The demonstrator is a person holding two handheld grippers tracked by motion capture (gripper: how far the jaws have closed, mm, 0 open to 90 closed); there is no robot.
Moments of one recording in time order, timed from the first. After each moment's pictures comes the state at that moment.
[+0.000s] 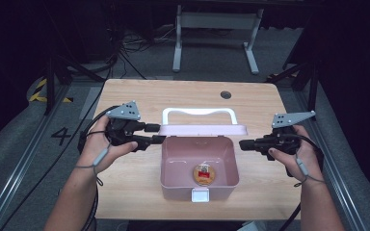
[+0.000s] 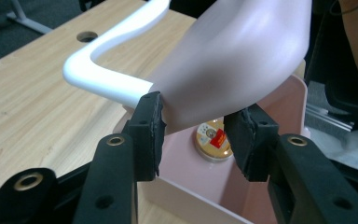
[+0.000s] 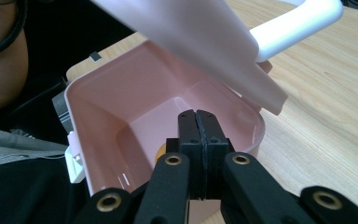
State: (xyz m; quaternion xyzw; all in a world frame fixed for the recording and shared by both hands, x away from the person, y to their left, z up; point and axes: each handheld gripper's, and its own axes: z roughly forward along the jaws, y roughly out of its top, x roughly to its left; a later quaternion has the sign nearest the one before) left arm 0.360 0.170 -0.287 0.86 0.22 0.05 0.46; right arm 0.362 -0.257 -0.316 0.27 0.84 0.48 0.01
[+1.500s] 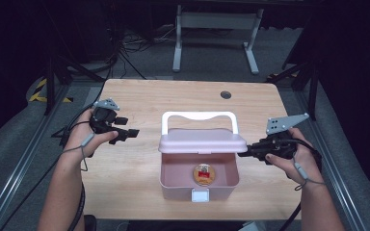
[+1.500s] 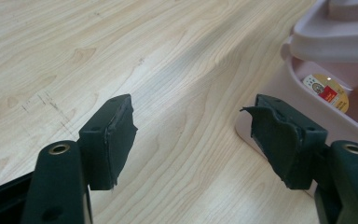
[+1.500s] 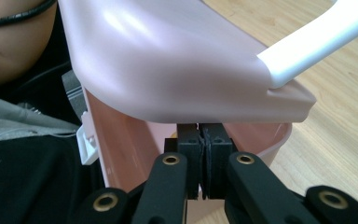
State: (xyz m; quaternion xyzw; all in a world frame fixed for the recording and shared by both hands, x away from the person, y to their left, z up) left arm 0.420 0.241 -0.341 0.85 0.36 0.07 0.38; right arm 0.354 -0.246 -0.316 0.23 0.86 0.45 0.00
